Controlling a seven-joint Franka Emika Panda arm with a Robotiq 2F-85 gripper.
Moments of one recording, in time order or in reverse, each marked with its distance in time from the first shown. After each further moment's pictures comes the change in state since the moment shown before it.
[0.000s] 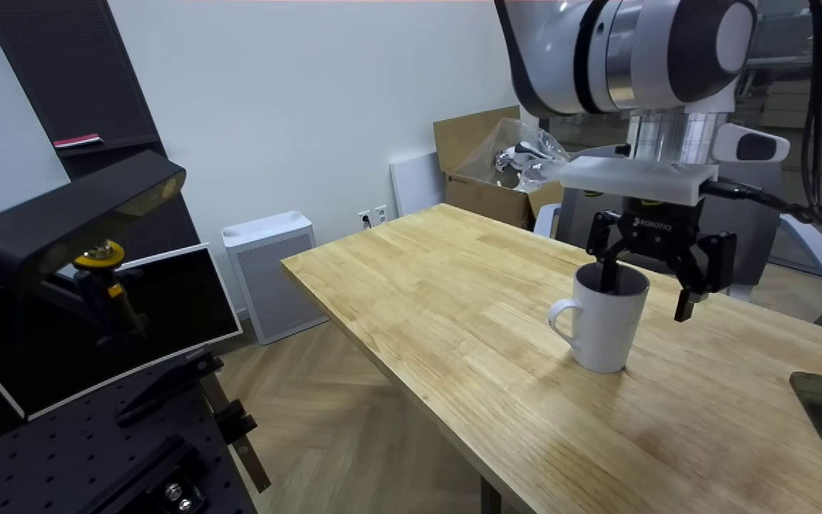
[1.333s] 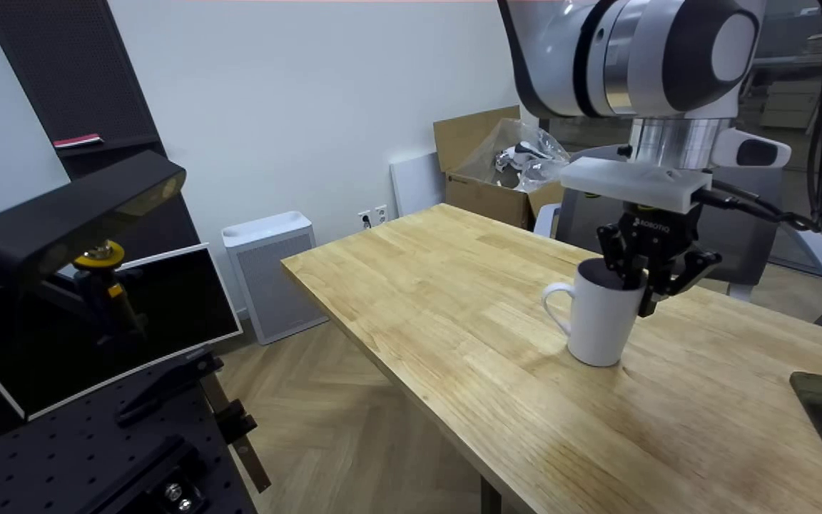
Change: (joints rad) arm -0.005 0.013 0.003 0.006 0.060 0.036 0.000
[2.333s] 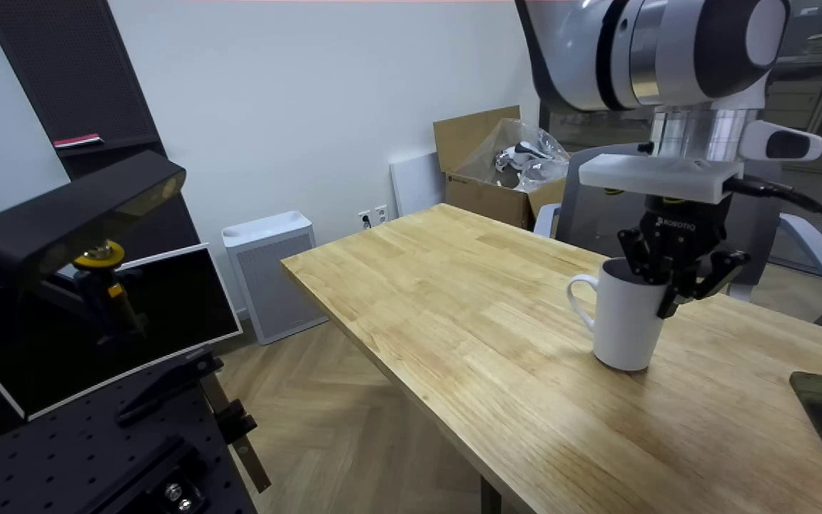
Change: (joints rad) arm 0.008 0.009 -0.039 0.043 -0.036 -0.066 0.018
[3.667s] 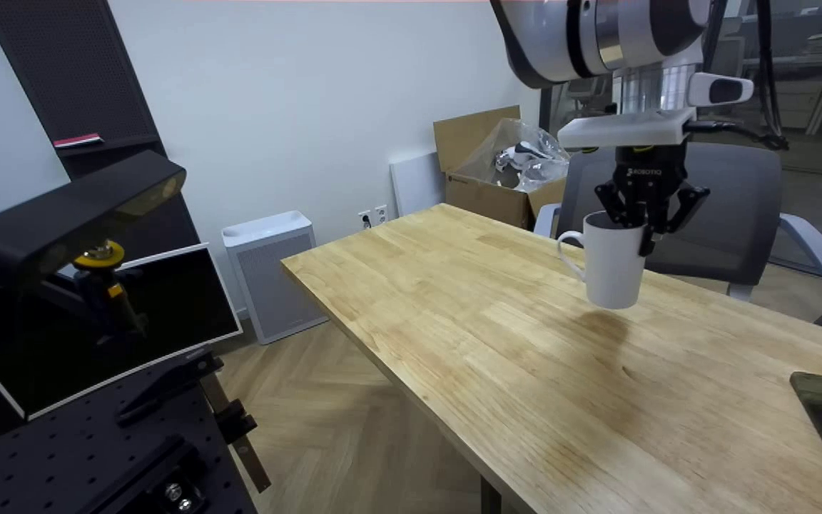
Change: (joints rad) arm 0.092 0.069 0.010 0.219 -0.072 -0.069 0.021
